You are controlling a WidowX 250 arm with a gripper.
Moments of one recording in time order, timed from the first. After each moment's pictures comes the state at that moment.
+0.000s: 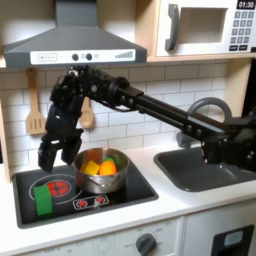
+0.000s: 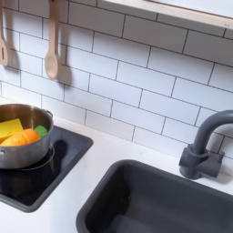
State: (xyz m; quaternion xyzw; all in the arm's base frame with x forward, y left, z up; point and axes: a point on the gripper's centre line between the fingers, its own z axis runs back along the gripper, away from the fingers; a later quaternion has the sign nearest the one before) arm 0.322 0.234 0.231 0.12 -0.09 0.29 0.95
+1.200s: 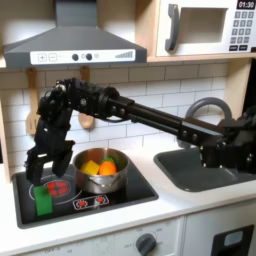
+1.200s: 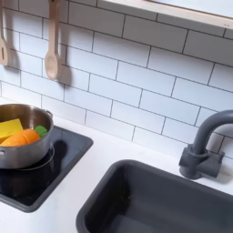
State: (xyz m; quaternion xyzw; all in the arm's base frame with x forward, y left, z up) arm 0.317 0.255 0.213 0.11 -0.10 0.25 0.96
